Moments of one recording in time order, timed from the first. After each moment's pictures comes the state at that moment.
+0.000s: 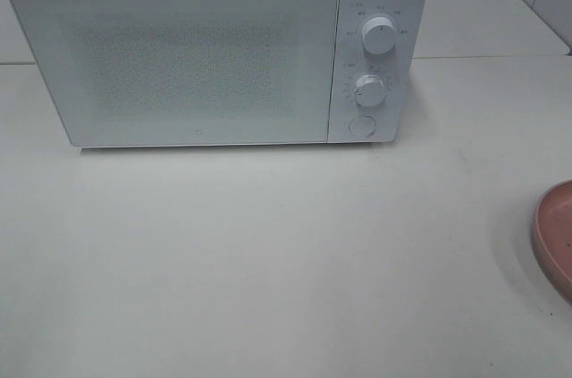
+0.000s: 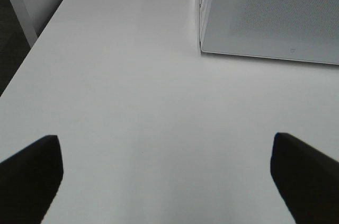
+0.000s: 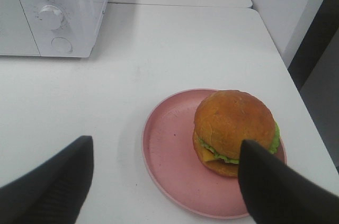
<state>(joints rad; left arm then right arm) 0.01 -0.01 -0.52 0.01 1.09 -0.05 0.08 0.00 -0.50 -0.15 0.97 0.08</state>
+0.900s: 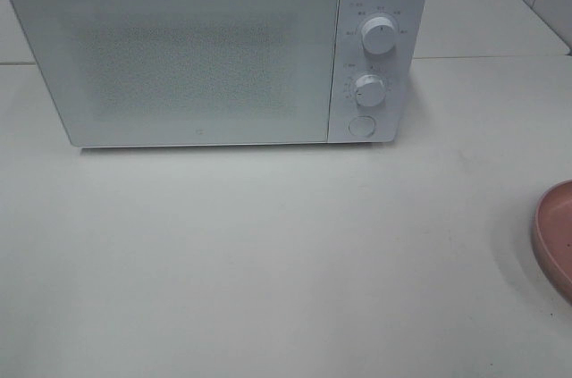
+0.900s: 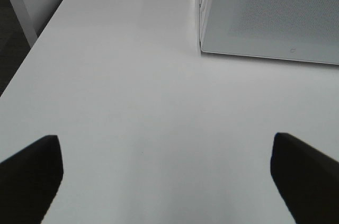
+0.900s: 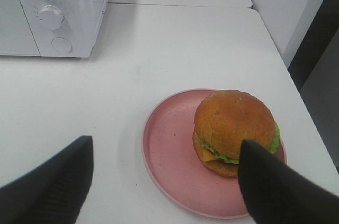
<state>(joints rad) 0.01 -0.01 -0.52 0.01 1.09 -0.05 0.08 0.00 -0.50 -0.15 0.97 0.08</state>
